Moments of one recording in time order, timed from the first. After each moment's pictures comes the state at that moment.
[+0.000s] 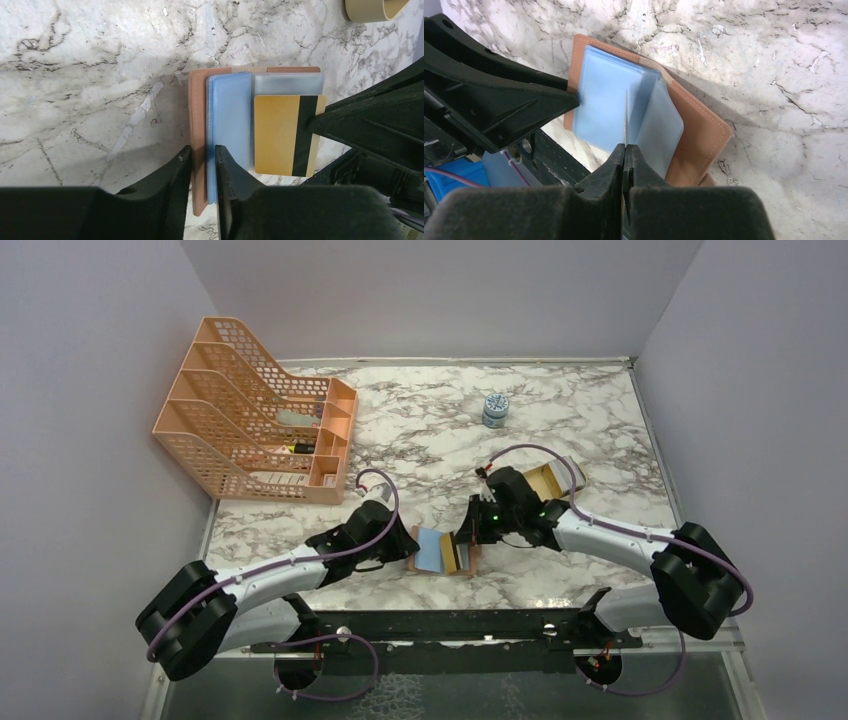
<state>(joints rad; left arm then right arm) -0.82 1.12 0.37 0.04 0.01 -0.94 0.76 1.35 0.66 -0.12 -0.28 0.72</state>
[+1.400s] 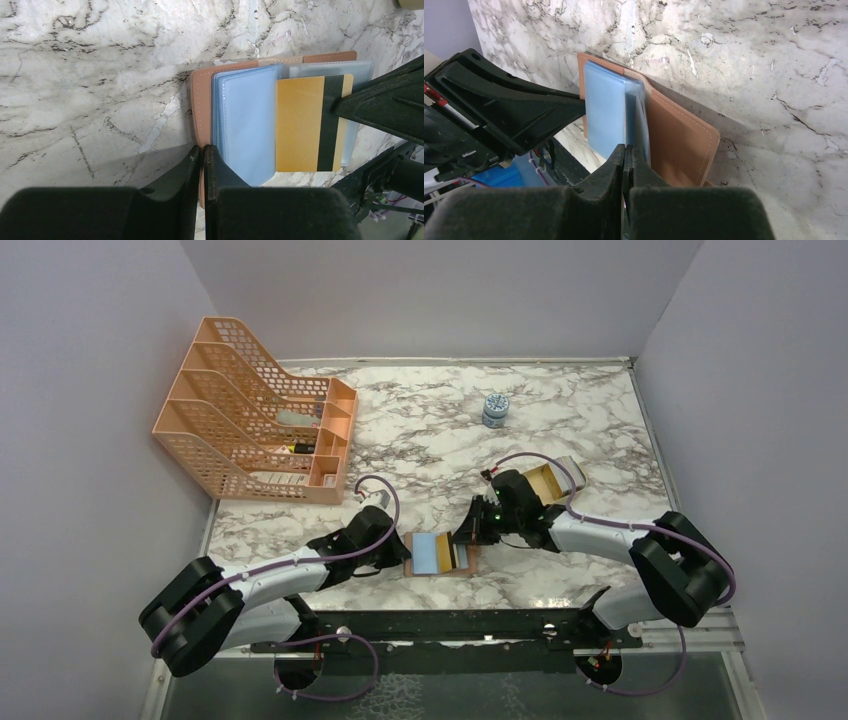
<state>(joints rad) -0.81 1.14 0.32 0.03 -0.01 -0.91 0.70 1.43 0.57 0.10 -0.37 0.84</state>
